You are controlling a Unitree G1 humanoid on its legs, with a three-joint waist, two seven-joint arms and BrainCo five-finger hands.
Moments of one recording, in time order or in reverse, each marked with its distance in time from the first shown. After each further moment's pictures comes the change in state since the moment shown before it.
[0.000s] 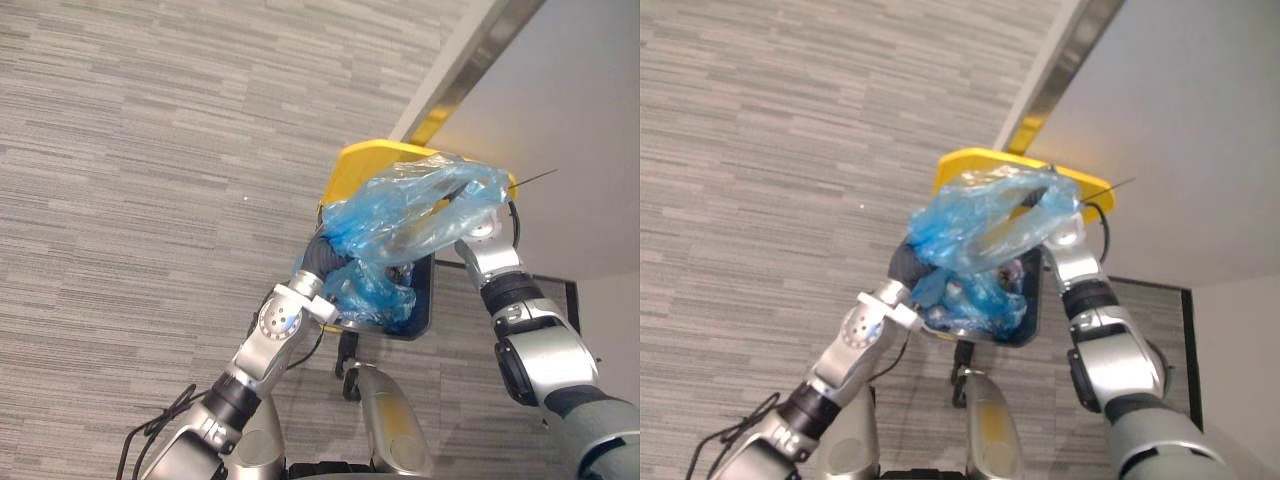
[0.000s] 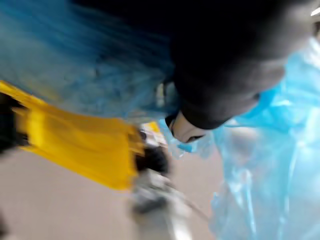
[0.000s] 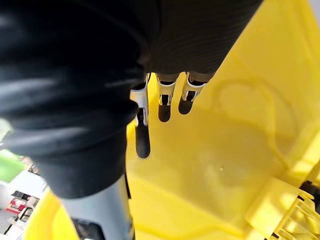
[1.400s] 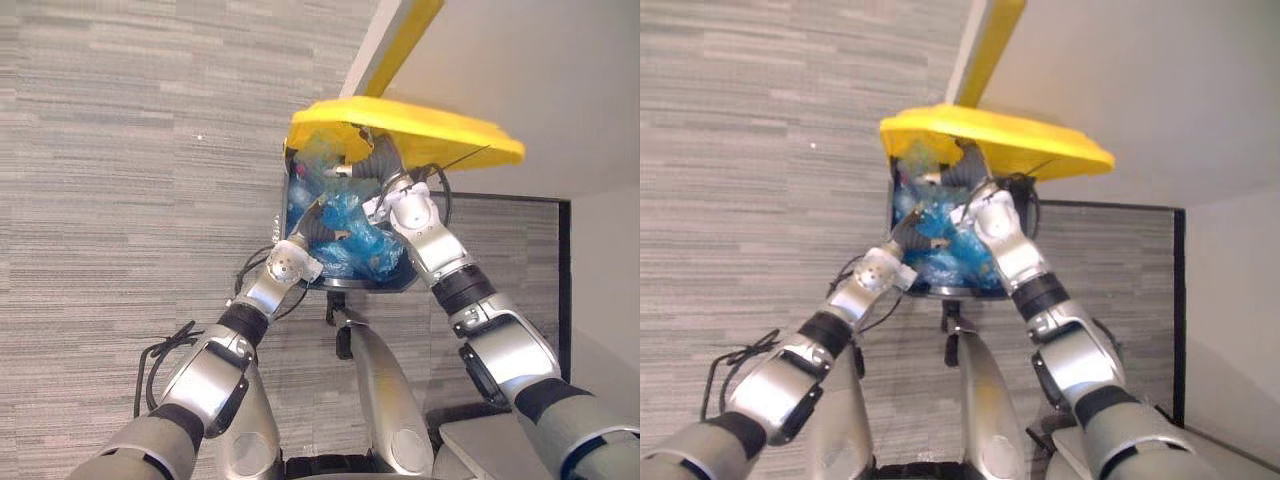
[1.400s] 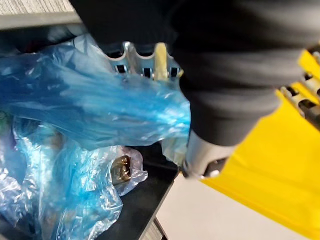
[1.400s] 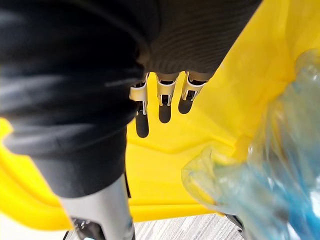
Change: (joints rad) left arm -0.225 0.000 0.062 0.506 0.271 0.091 0.031; right arm 0.030 0.187 0.143 -0.167 -0.027 -0.023 -0.022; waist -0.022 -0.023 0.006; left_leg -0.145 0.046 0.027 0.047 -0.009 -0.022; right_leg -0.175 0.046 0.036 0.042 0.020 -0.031
